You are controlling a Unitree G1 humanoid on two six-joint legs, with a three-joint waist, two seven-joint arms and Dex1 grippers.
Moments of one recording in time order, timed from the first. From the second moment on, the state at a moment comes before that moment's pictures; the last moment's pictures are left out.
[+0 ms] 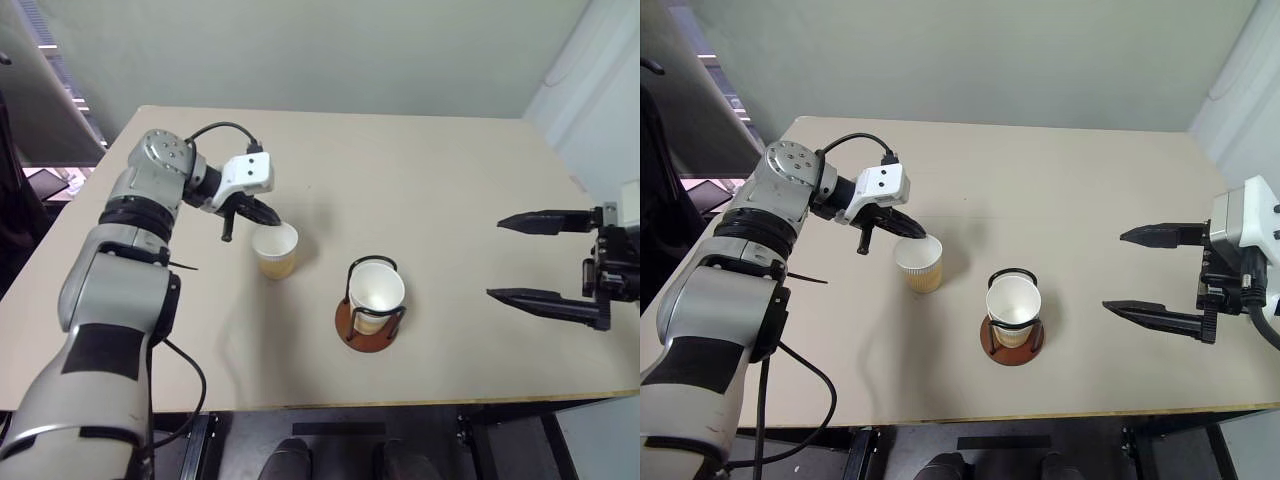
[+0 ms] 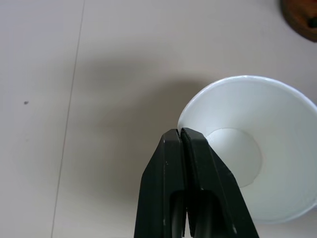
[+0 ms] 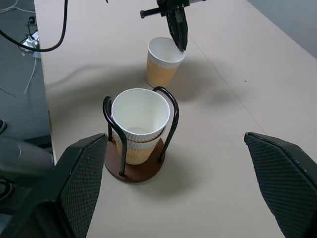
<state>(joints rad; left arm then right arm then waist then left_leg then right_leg) -1.38 0.63 -0.30 1.24 0.18 -0.23 -1.50 -0.19 -1.18 -0.59 -0.59 0.91 0.79 1.10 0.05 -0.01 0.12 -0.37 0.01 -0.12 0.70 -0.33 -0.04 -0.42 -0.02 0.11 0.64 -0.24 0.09</state>
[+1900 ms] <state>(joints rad) -1.45 0.70 -0.88 0.58 -0.75 -0.03 -1.58 -0.07 -1.17 -0.73 -0.67 0.90 0.84 1.07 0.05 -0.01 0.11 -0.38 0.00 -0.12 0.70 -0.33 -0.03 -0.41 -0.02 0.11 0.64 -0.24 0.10</state>
